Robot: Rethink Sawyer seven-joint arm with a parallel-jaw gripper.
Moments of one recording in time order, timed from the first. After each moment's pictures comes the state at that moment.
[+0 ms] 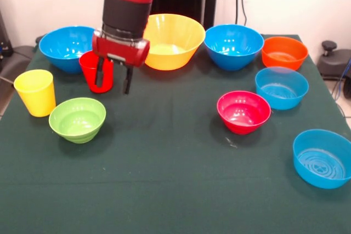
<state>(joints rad) -0.36 -0.55 -0.11 1.72 -0.19 0.10 1.77</state>
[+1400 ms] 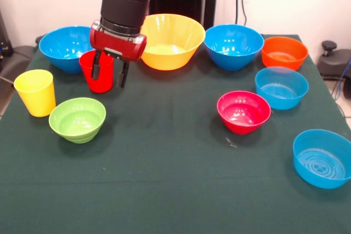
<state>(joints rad) -0.32 -0.54 -0.17 1.73 -0.19 0.10 1.77</state>
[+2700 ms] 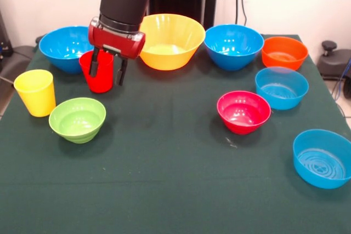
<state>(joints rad) -0.31 -0.55 -0.19 1.73 -0.19 0.10 1.77</state>
